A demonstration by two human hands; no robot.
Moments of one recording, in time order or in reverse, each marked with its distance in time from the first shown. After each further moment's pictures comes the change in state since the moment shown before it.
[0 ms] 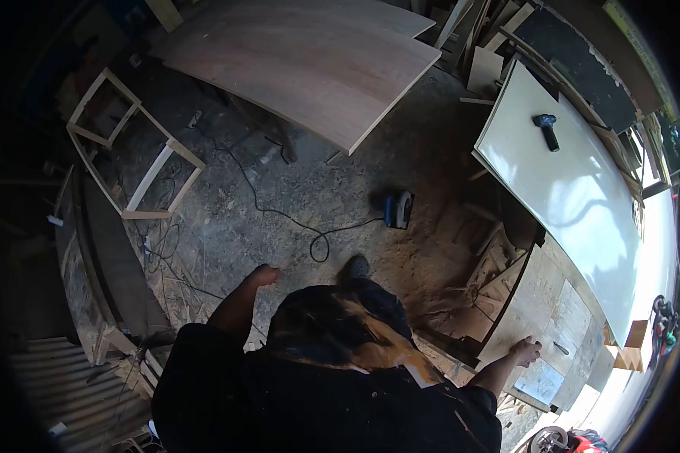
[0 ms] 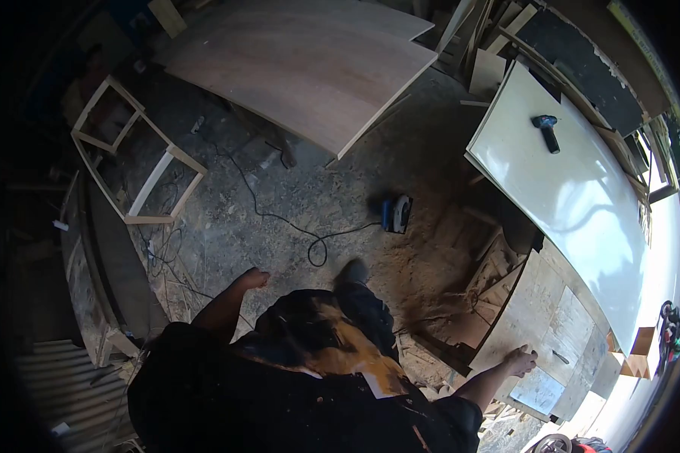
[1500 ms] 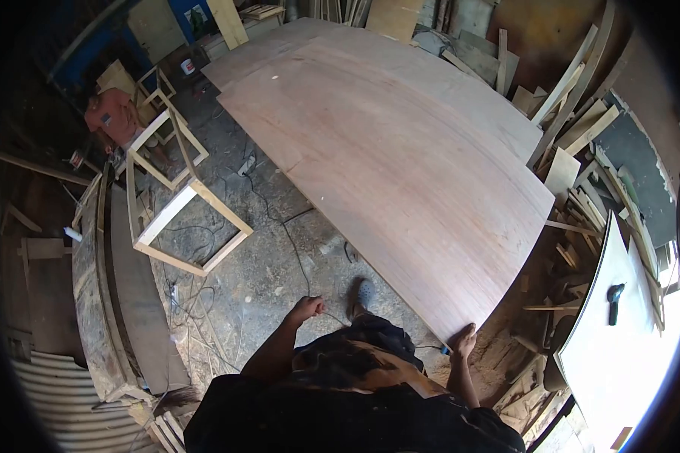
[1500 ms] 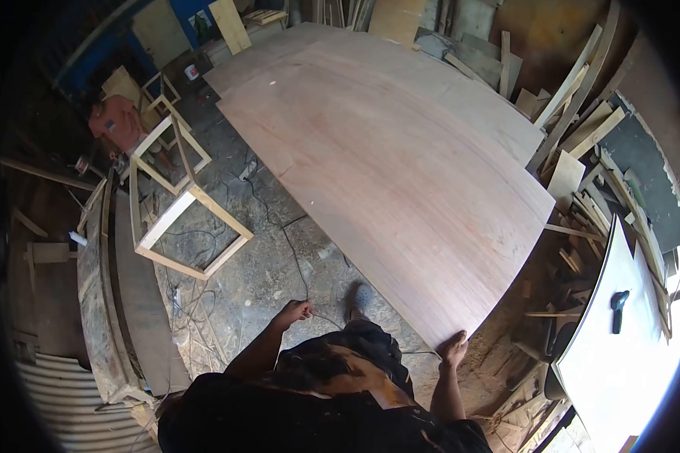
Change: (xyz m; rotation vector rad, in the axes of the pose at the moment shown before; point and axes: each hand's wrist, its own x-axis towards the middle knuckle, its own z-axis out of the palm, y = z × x) left_hand 0.233 0.009 -0.410 -0.816 0.148 0.062; right_hand -0.506 -0.603 0.090 1.026 -0.971 -0.325
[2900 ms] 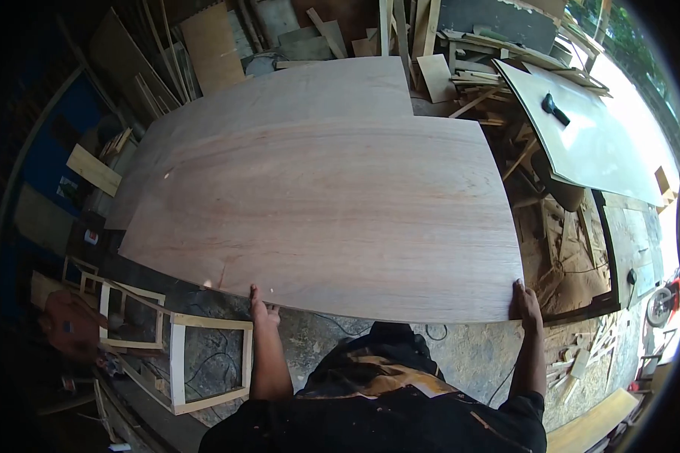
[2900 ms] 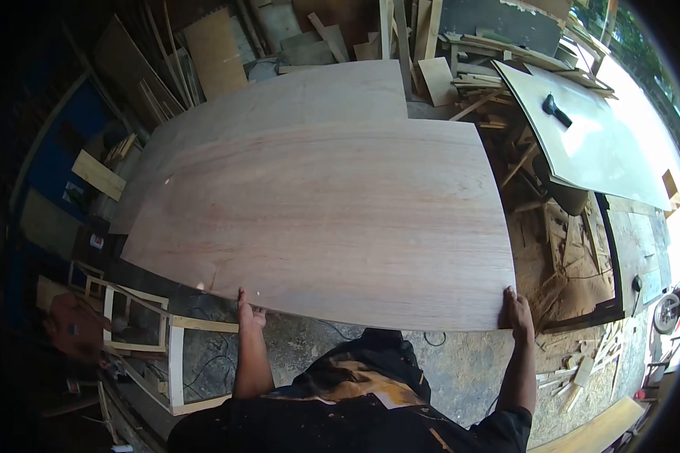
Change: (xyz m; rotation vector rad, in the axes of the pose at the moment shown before) left_hand 0.033 0.151 -0.190 -0.674 0.199 0.079; right_hand -0.272 -0.049 -0.072 -0.052 0.160 0.195
